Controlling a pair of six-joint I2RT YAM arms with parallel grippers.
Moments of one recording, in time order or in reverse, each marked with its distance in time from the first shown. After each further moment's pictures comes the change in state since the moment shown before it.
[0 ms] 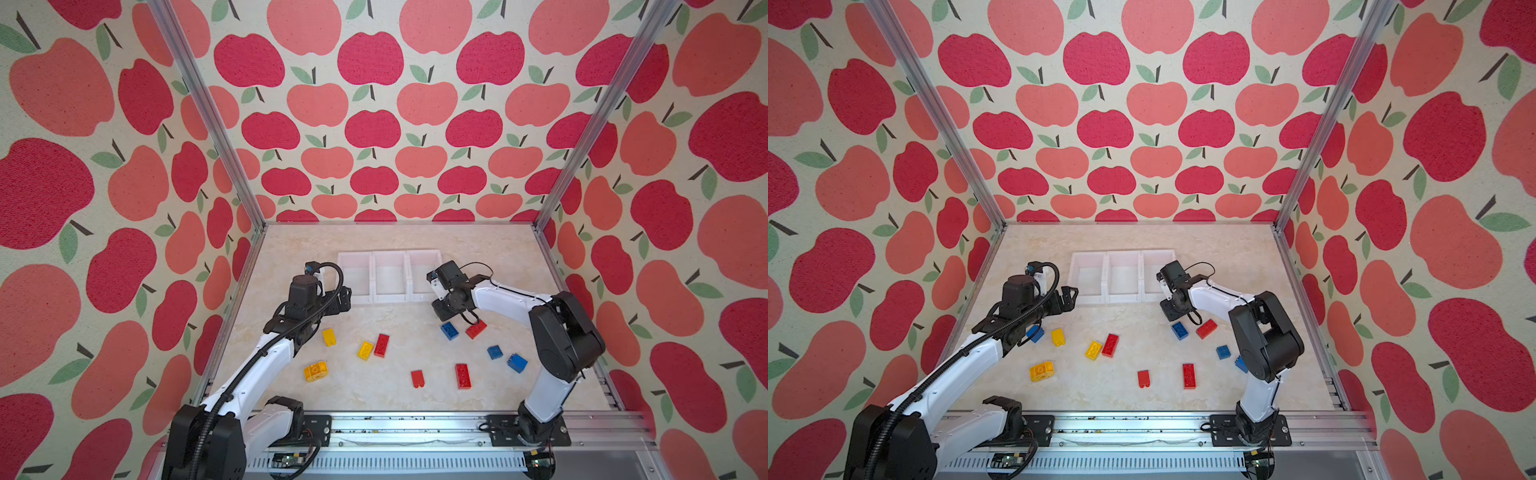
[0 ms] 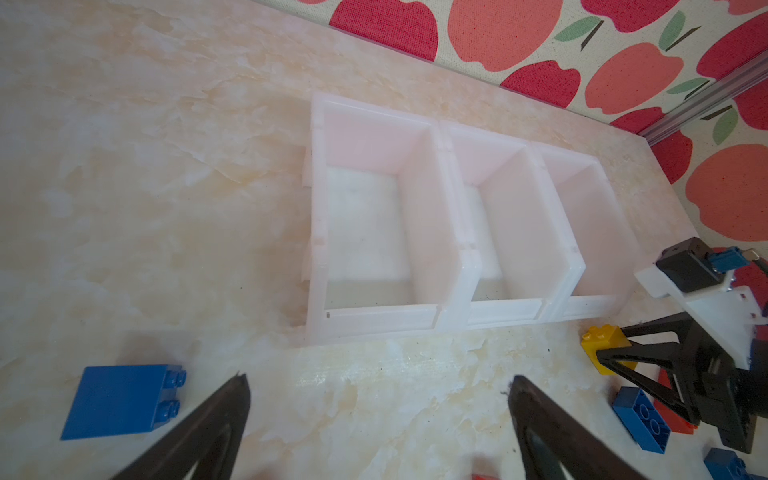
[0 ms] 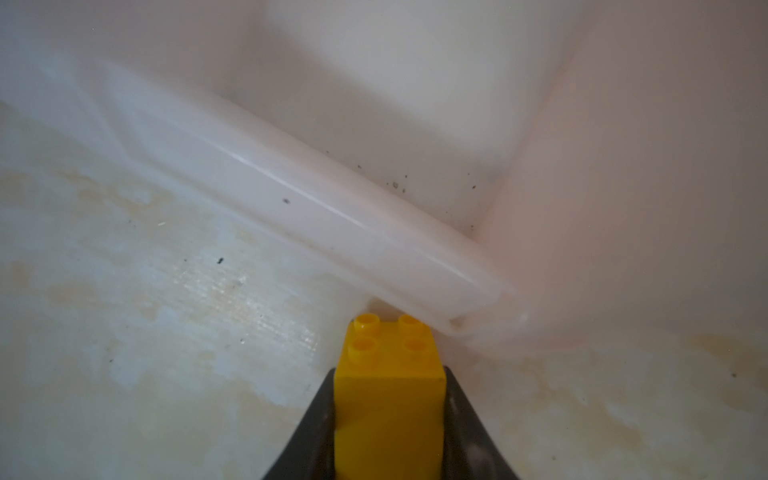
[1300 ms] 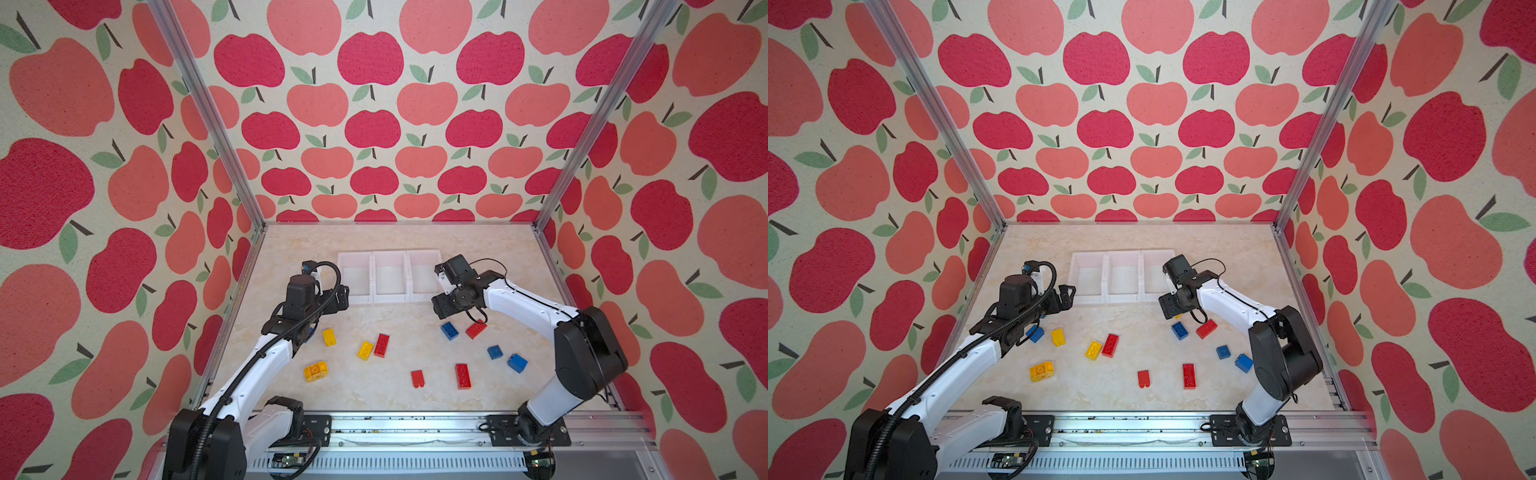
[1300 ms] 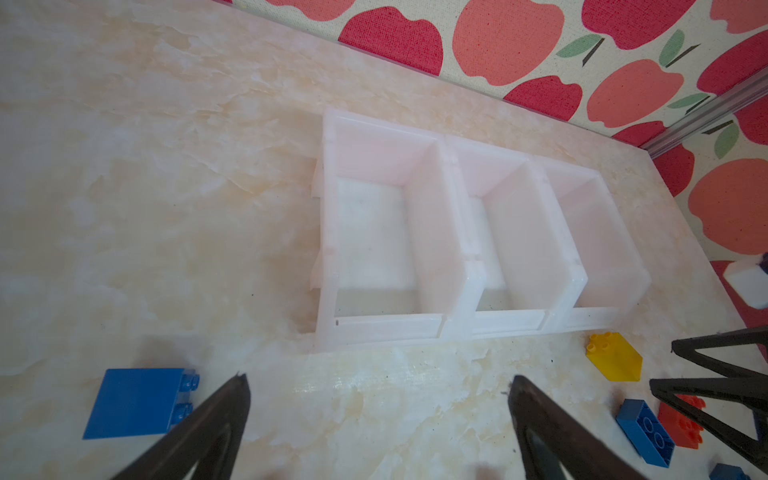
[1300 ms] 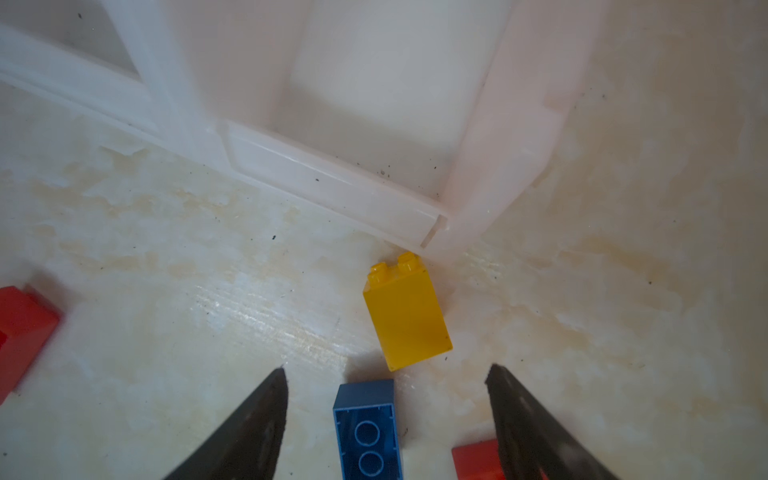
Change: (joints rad) left arm 0.014 -0.013 0.000 0.009 -0.004 0.000; right arm 0.000 -0.125 0.028 -0.105 -0.012 0.105
